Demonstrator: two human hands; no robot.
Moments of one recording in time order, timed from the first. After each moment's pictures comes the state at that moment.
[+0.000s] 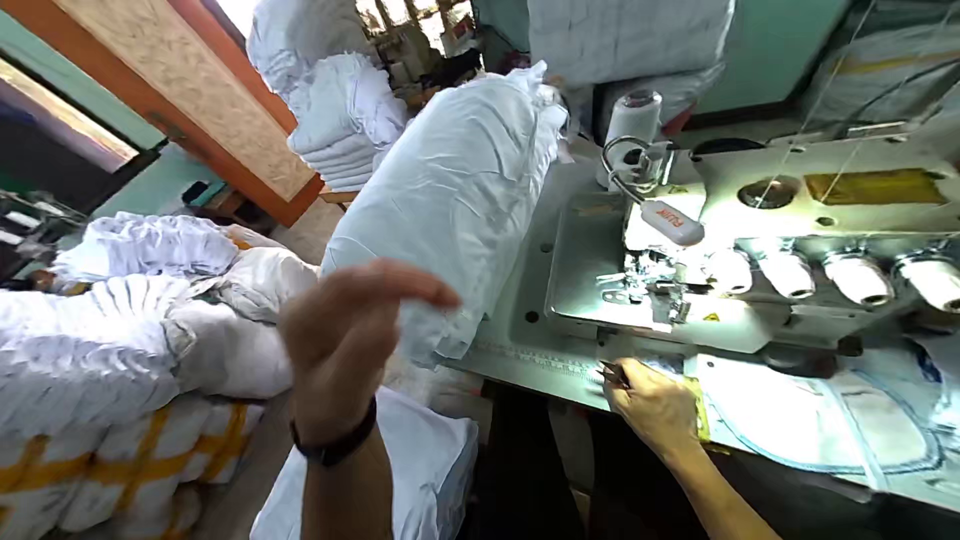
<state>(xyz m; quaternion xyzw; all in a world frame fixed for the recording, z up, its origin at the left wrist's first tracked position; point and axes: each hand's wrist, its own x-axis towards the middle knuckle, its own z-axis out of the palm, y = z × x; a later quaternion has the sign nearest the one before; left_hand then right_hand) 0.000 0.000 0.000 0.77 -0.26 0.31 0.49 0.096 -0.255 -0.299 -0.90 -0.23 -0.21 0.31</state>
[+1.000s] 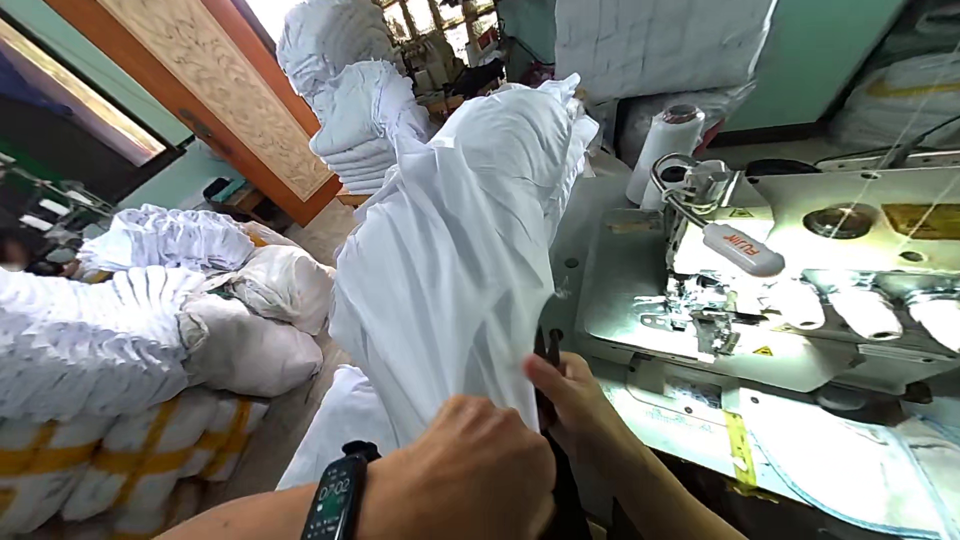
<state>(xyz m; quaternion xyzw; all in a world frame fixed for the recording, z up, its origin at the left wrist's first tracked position) -0.017 -0.050 0.003 0.97 -0.17 -0.16 0.04 0.071 -0.149 -0.138 -0.41 -0.16 0.35 0.83</state>
